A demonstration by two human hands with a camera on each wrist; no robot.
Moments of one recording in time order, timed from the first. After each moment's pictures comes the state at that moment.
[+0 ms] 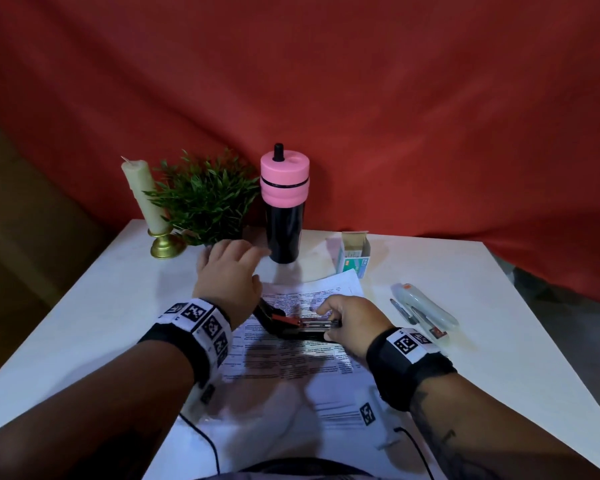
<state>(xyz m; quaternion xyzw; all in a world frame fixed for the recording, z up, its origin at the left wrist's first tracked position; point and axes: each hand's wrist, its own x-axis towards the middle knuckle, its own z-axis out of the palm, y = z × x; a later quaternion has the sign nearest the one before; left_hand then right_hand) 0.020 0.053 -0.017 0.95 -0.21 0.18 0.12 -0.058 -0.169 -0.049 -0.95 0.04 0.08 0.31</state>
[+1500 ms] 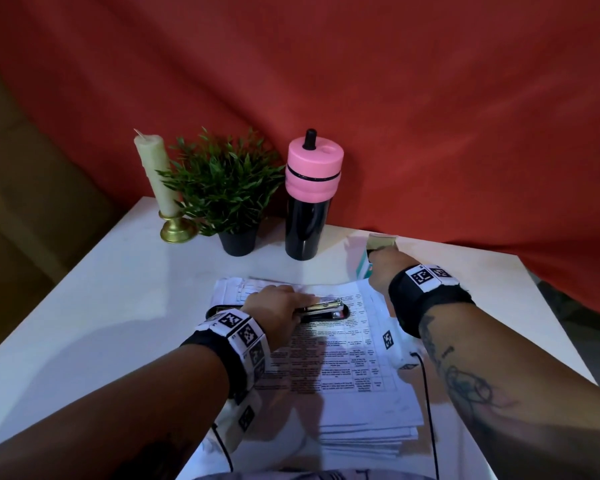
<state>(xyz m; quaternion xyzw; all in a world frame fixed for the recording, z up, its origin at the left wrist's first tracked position) 0.036 0.024 -0.073 0.94 -0.27 -0.13 0.16 0.056 -0.211 -0.024 -0.98 0.11 0.14 0.02</state>
